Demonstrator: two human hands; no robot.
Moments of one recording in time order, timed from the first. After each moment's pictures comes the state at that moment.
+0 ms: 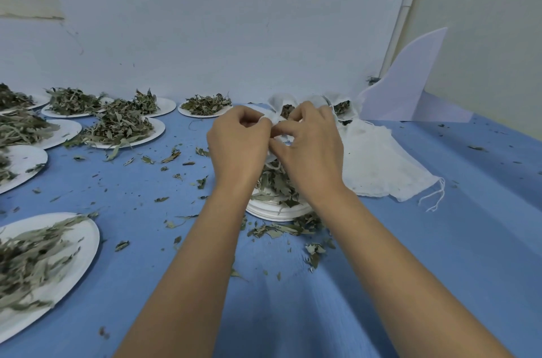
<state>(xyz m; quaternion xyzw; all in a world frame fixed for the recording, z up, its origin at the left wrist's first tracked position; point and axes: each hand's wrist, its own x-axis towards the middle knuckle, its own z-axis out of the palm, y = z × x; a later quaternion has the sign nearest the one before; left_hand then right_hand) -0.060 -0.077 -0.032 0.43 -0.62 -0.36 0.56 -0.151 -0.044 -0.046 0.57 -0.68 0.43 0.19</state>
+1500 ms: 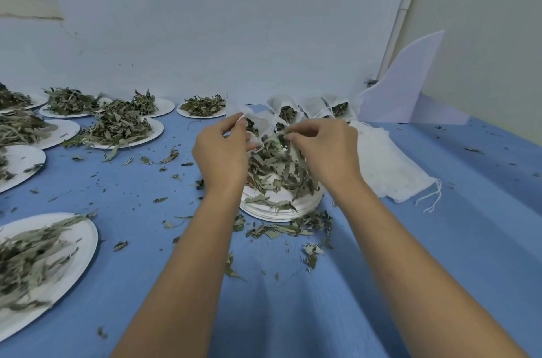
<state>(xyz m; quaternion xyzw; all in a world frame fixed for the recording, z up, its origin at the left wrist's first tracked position) -0.057 -0.095 -0.053 0.41 -0.52 -0.43 0.61 -0.175 -0.038 -0.036 0.51 -0.70 0.50 0.01</state>
